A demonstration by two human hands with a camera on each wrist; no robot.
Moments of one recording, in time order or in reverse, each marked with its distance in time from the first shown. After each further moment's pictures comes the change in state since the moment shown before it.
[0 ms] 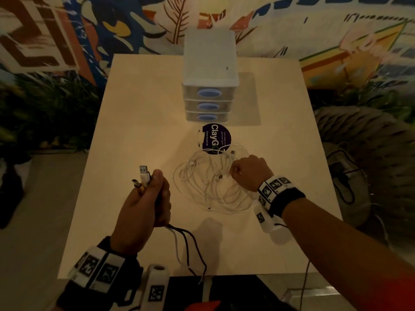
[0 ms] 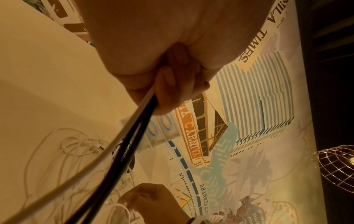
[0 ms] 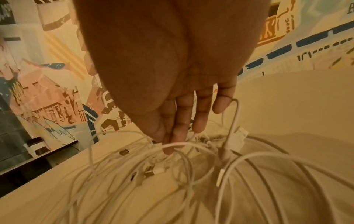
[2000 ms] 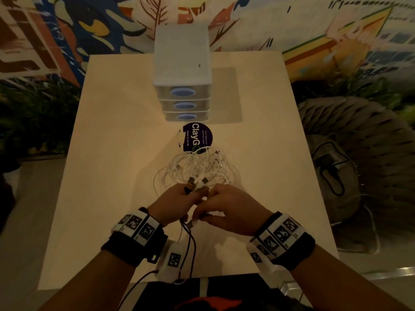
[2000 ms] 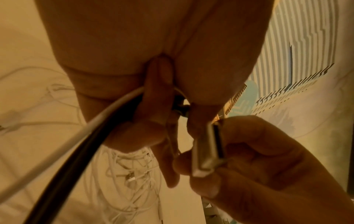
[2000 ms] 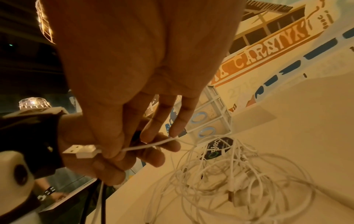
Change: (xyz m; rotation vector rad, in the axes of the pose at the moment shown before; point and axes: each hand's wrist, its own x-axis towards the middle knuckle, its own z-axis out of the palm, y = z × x) left_hand 0.070 -0.048 0.074 0.816 -0.174 -0.312; right_hand -0.105 -0.018 -0.021 0.479 0.150 -0.639
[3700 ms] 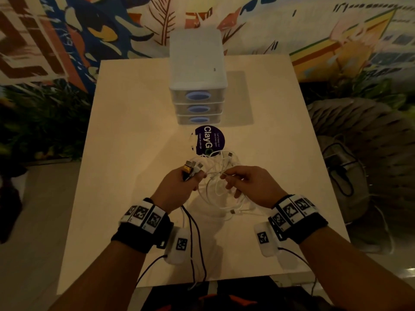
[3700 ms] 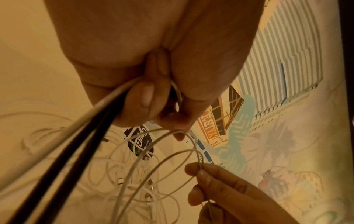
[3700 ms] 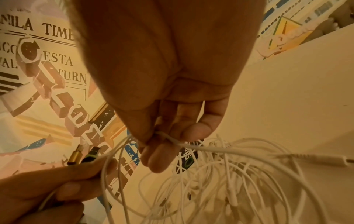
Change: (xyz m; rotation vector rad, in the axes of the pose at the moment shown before) left_hand 0.017 -0.011 -0.049 0.107 0.254 0.152; right_hand 0.027 0.031 -0.011 0.448 0.204 0.595
